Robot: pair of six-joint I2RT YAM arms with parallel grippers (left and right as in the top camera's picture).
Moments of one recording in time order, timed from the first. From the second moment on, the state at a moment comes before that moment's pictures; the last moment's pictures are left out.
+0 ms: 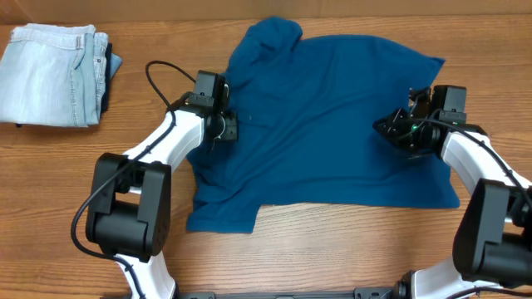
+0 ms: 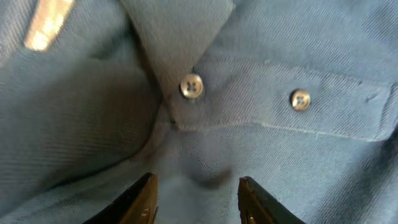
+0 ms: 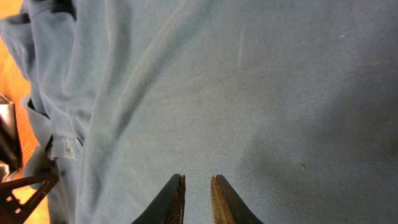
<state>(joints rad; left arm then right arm) -0.25 1.96 1.25 -0.49 0.08 -0.28 -0.18 1.75 1.01 -0.36 -0.55 0.38</state>
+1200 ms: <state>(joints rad) -0.35 1.65 1.25 -0.79 0.04 -0.40 -0.18 1.70 1.01 -0.51 -0.57 0.29</state>
